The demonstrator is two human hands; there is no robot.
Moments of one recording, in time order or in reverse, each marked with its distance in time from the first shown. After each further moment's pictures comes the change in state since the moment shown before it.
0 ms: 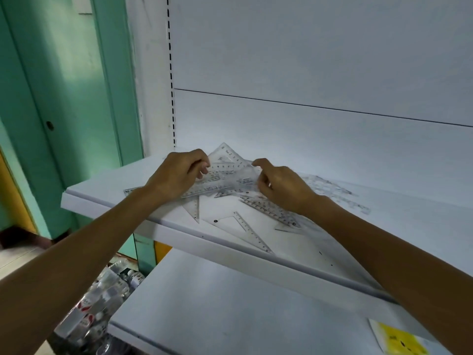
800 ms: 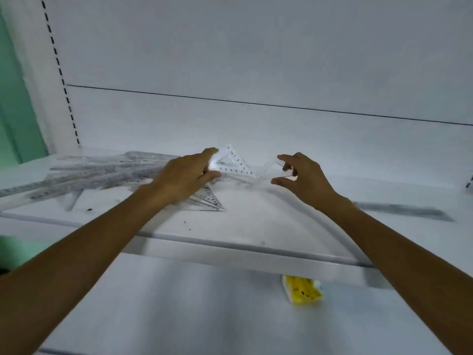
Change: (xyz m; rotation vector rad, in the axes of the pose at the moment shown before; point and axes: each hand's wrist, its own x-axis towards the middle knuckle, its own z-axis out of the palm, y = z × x) left_hand 0.021 0.176 0.123 0.222 -0.142 0.260; right_hand -0.192 0.121 -0.115 0.075 0.304 0.401
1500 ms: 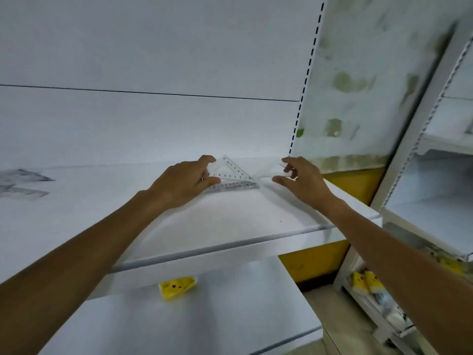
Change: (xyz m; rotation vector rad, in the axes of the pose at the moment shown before) left_hand 0.114 0.323 0.139 -0.308 -0.165 0.302; right_hand -0.167 0.229 -0.247 -0.224 0.145 0.445
